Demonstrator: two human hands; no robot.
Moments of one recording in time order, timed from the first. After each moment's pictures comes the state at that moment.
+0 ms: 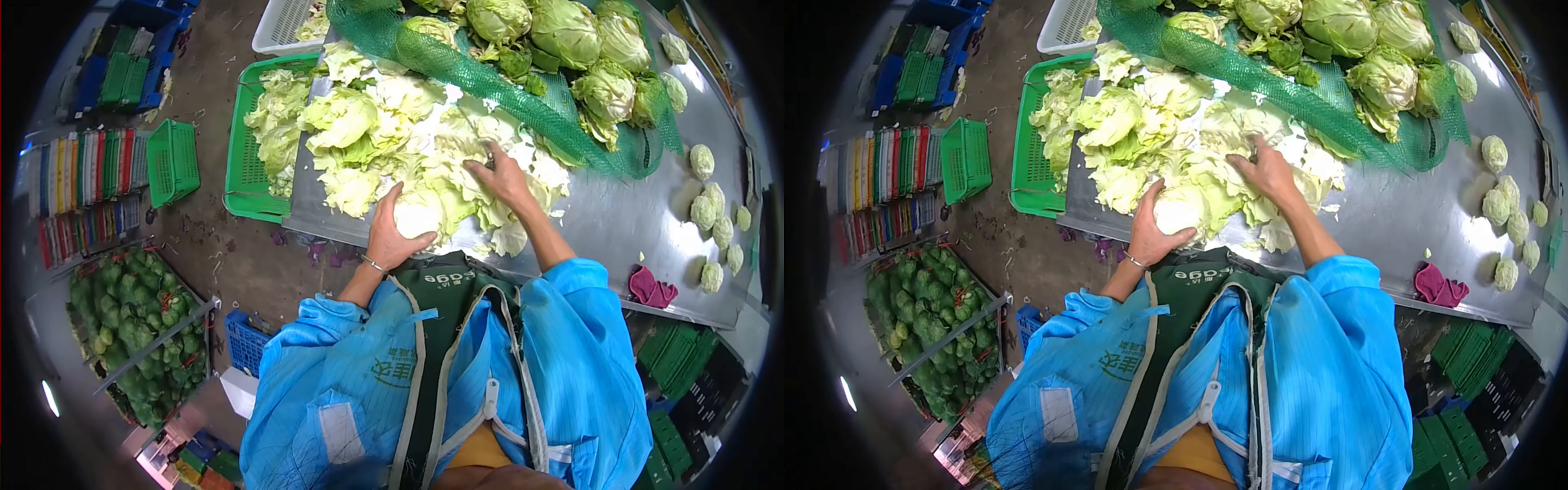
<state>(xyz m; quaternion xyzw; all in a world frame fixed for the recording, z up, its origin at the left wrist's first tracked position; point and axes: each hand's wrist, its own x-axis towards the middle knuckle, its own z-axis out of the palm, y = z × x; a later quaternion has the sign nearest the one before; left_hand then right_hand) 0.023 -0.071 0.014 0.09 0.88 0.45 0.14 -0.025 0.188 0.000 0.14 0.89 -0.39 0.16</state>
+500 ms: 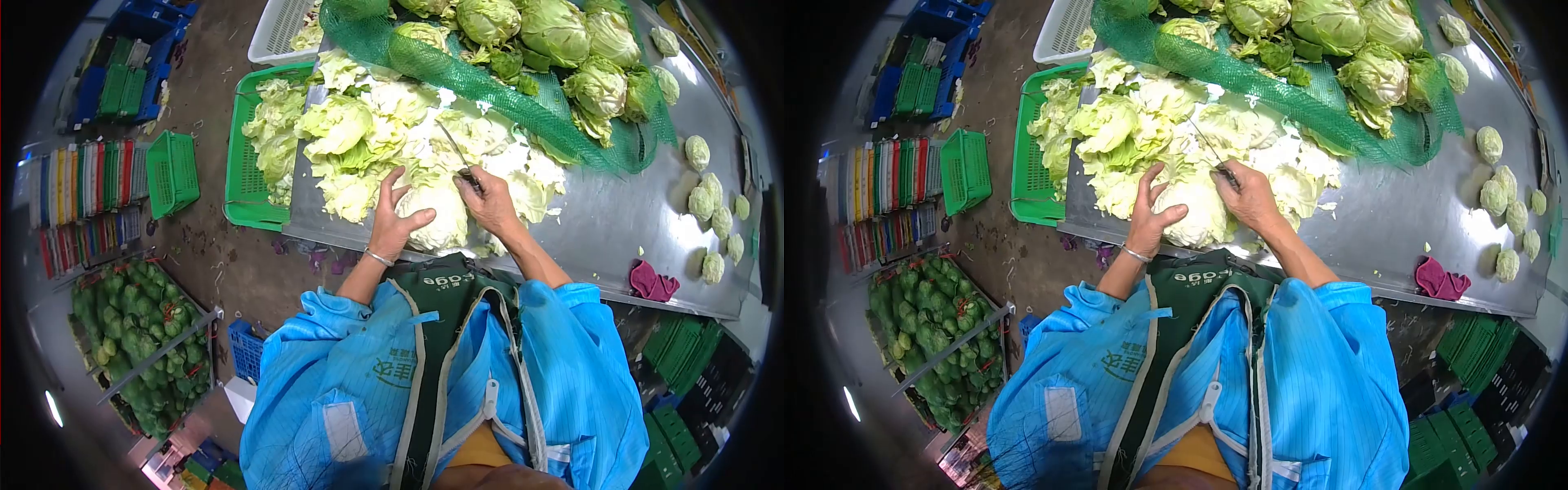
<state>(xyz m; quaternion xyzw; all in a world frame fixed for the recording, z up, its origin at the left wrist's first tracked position) 0.001 -0.047 0.040 -0.04 0.65 0.72 0.23 0.012 0.153 0.029 0.08 0.84 -0.53 0.04</state>
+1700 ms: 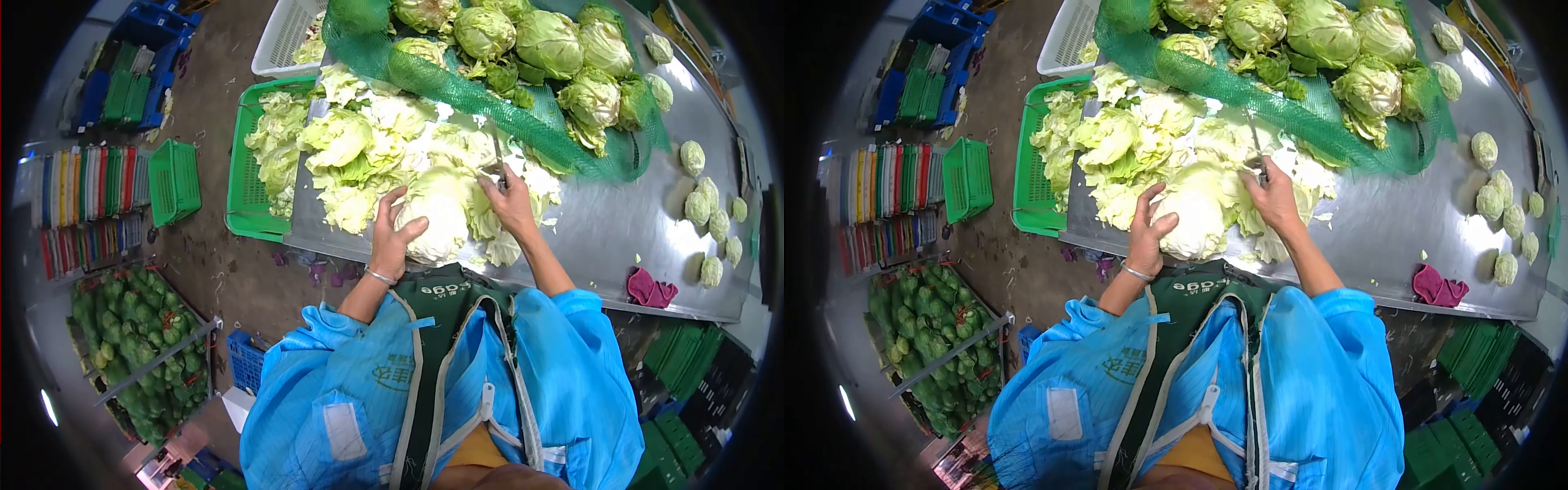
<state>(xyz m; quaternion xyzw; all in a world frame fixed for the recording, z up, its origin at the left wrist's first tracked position) 0.009 -0.037 0.064 -0.11 0.59 0.77 0.22 0.007 0.193 0.013 0.14 0.81 -0.57 0.00</state>
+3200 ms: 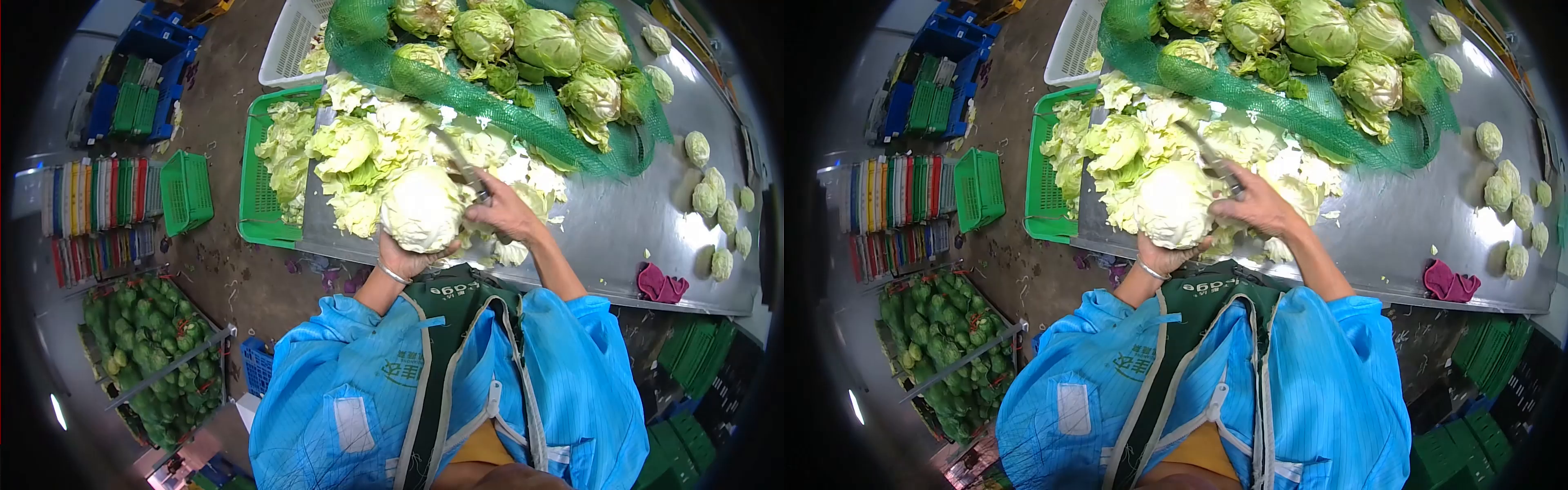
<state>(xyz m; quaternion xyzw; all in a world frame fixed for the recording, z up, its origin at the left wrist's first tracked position) 0.001 -0.045 0.049 -0.25 -0.08 0.86 0.43 0.004 0.177 0.076 0.00 0.71 -0.68 0.15</state>
